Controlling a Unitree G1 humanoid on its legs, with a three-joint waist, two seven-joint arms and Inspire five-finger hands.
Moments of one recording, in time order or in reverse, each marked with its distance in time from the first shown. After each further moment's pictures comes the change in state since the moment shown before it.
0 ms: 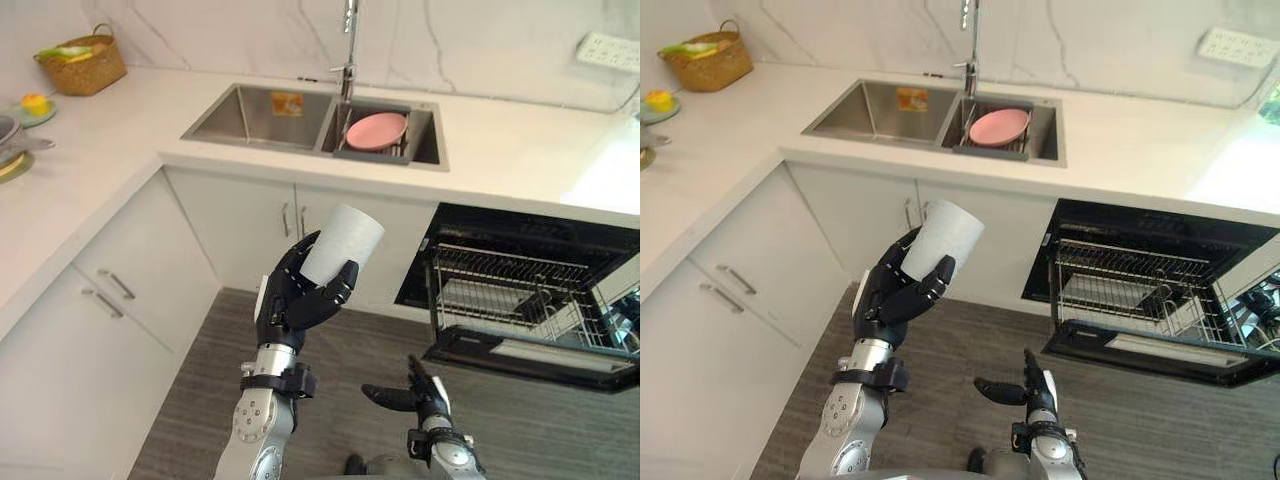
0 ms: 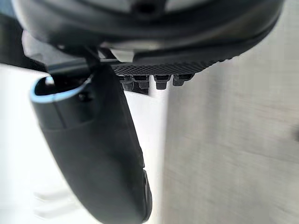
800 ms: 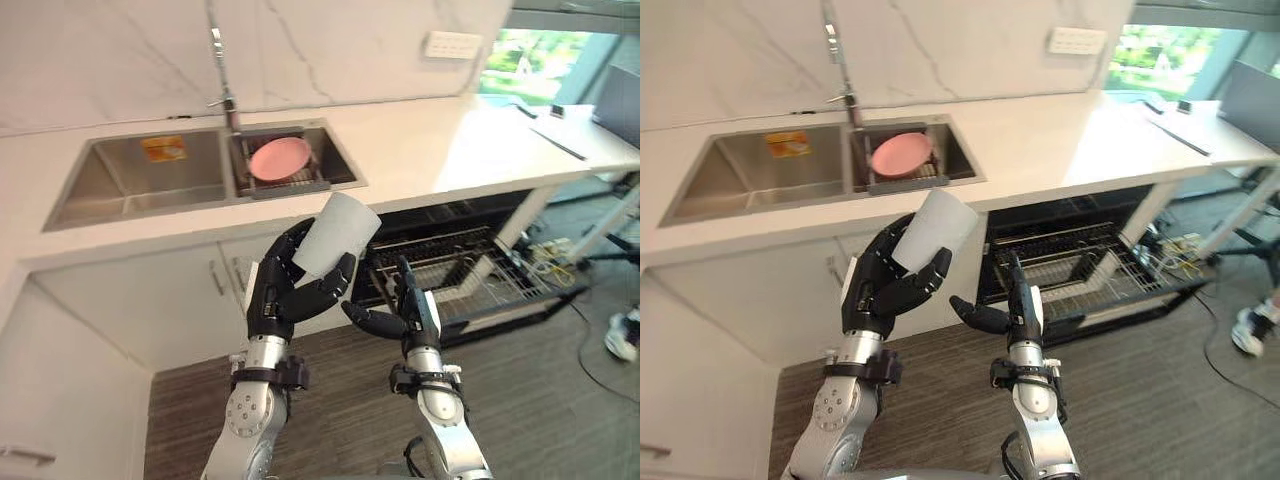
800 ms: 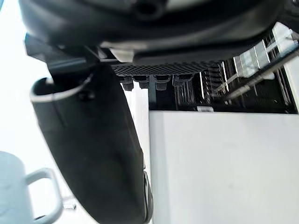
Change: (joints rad) left arm -0.085 0.077 0.030 -0.019 0.119 -0.021 0.120; right arm -0.070 0.055 0.093 -0.379 -0.080 -0.071 -0.021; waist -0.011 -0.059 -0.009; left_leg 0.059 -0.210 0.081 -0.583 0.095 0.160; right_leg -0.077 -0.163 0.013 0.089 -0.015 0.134
